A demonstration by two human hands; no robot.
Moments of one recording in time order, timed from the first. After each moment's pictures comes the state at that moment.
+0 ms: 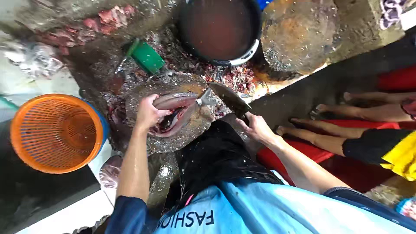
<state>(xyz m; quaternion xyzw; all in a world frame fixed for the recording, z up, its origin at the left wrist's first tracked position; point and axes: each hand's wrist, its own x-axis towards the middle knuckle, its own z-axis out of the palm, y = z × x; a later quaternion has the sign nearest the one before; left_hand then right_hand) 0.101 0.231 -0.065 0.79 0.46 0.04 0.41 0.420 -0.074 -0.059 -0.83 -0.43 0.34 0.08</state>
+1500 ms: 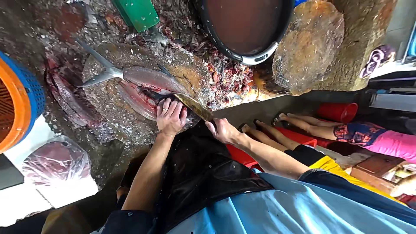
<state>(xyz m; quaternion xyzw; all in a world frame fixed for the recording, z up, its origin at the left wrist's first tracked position) 0.171 0.084 -0.216 0.83 0.47 0.25 0.14 0.394 -0.006 -0.111 -0.71 -0.53 0.46 -0.08</state>
